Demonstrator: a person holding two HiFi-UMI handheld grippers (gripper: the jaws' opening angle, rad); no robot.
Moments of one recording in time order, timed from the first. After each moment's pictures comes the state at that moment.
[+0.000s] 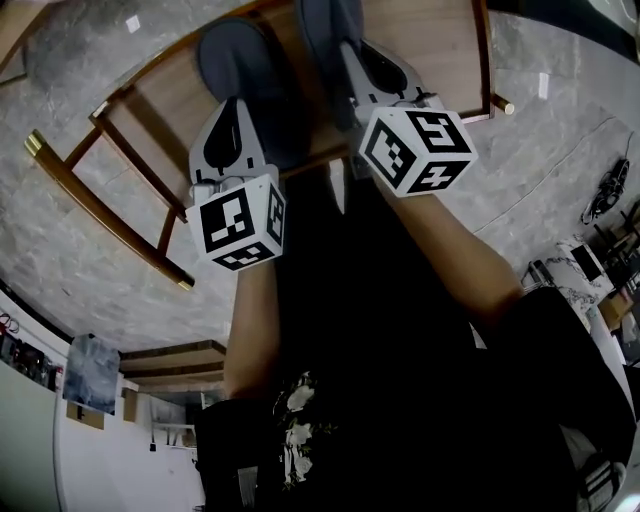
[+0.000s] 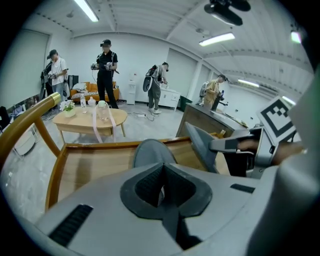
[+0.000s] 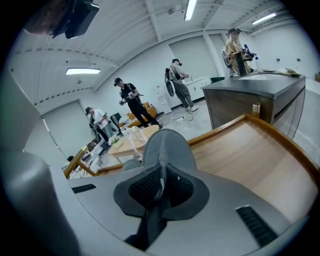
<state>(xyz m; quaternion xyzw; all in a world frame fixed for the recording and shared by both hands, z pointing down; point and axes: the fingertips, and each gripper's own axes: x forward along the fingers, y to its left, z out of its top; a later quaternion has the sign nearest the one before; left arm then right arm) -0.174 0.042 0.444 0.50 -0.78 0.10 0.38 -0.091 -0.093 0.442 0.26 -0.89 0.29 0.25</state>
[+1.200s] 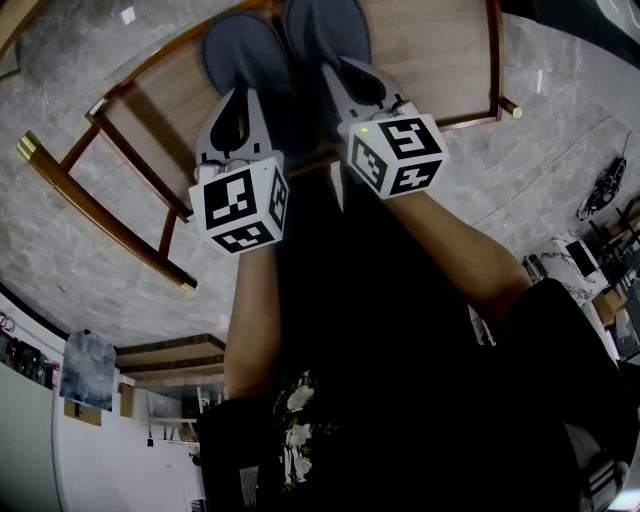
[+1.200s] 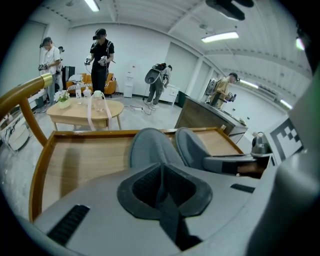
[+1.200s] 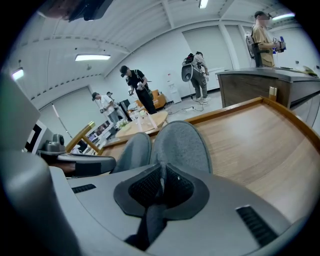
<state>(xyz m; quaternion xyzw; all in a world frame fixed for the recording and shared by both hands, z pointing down) -0.175 0.039 0.476 0.51 -0.75 0.09 0.41 -0.099 -0.046 0.492 0.19 -0.89 0.27 0.31</state>
